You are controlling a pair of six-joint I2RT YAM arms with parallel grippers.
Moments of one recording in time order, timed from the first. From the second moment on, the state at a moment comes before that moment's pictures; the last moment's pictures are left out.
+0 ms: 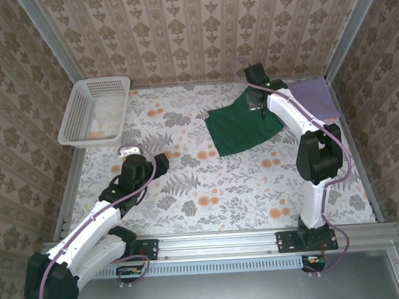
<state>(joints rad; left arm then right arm) -0.52 0.84 0.46 -0.23 -0.23 -0.64 0.25 1.97 1.79 -0.80 0.39 0.15</state>
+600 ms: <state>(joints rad) -0.54 0.84 0.46 -0.23 -0.24 -0.65 0.21 1.98 1.93 -0.85 0.52 0.02</state>
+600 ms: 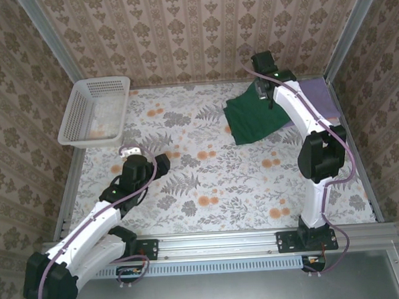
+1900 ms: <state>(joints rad) -0.55 0.84 0.46 -0.24 -0.26 -0.65 0.10 1.98 2.17 -0.96 0.55 -0.11</state>
